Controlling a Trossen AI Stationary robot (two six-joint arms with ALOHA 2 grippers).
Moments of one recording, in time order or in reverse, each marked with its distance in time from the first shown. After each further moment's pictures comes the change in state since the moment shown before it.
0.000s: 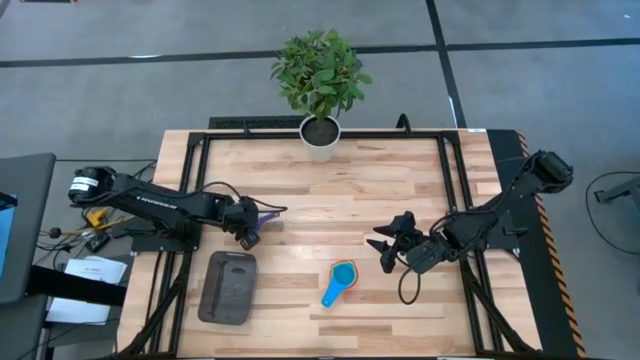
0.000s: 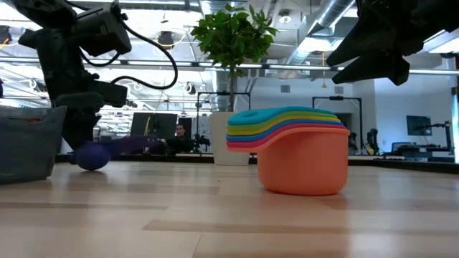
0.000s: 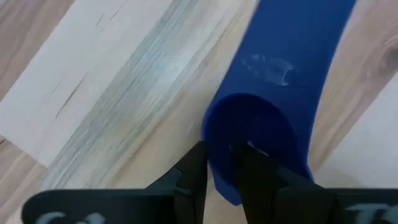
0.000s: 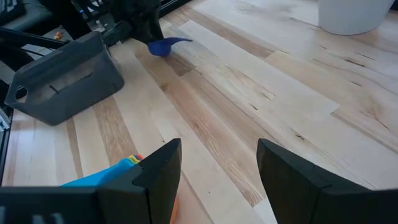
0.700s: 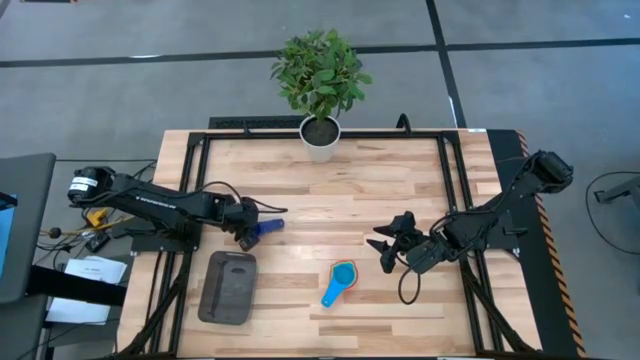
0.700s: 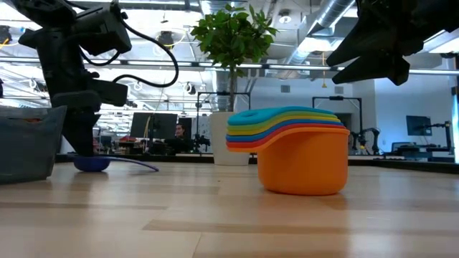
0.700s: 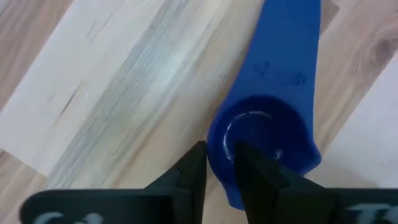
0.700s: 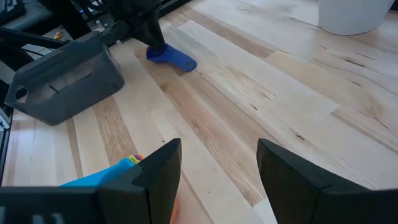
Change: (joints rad) left arm 0.000 -0.007 0.000 0.005 0.008 0.058; right arm 0.000 0.000 0.000 0.000 0.000 -0.001
